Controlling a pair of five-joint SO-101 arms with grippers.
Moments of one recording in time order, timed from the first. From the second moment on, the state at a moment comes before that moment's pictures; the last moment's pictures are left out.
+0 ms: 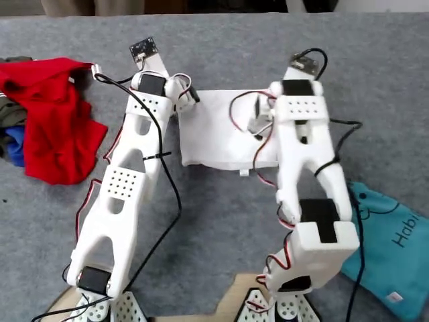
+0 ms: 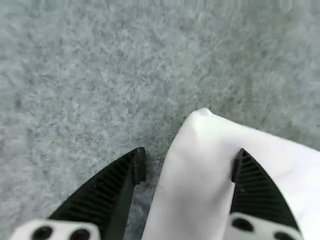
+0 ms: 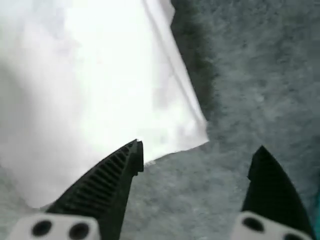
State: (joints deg) left arm 9.8 77.9 -93.5 88.5 28.0; right arm -6.9 11.6 0.3 78.4 -37.5
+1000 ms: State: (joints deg) left arm 10.7 77.9 -93.5 87.0 27.4; right arm -9.6 35.4 -8.9 68.6 -47.3
